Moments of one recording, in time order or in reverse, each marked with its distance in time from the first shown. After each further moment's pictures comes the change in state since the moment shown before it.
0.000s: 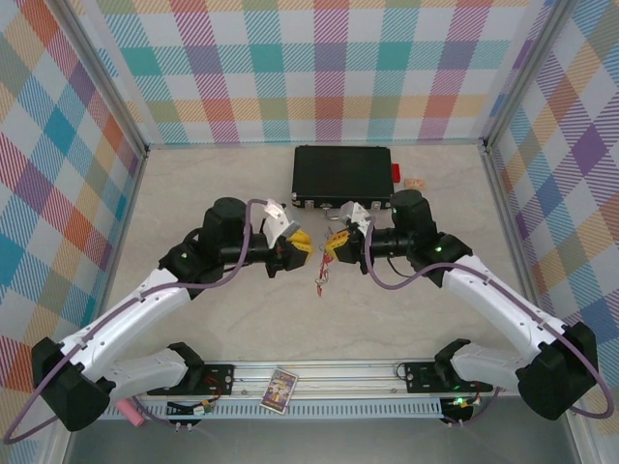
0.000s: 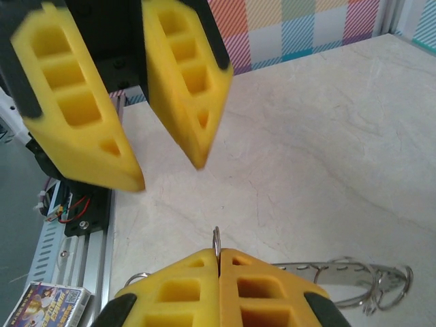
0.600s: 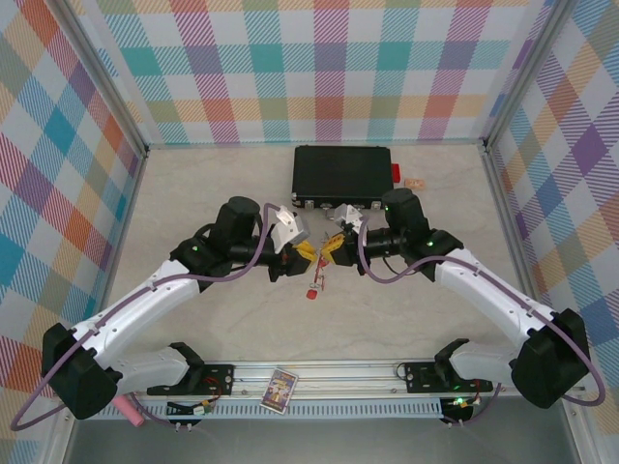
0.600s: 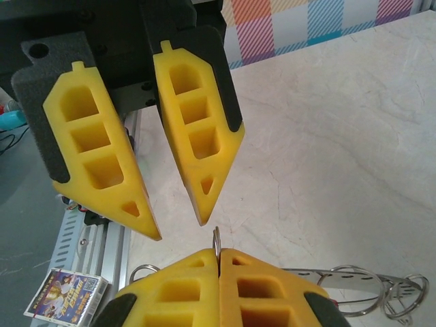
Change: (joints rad) left arm -0.004 0.066 0.016 -0.072 0.055 0.095; right arm 0.000 0.066 0.013 -0.016 -0.069 -0.022
